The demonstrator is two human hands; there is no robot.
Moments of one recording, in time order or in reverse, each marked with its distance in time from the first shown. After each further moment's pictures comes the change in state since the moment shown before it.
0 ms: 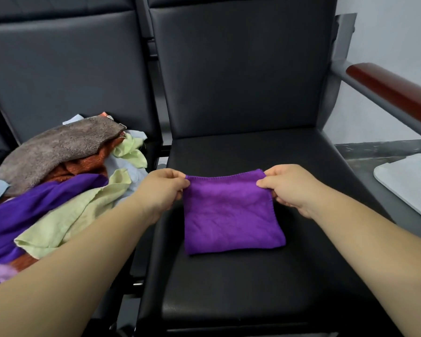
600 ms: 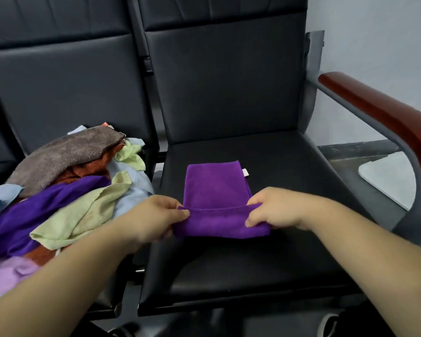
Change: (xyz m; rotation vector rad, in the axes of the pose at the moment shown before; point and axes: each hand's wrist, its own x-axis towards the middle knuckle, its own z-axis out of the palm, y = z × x) left_hand -0.086 -0.002 -0.012 0.340 -0.231 -0.029; right_hand -0.066 0.013 -0.008 -0.389 -0.381 -0.067
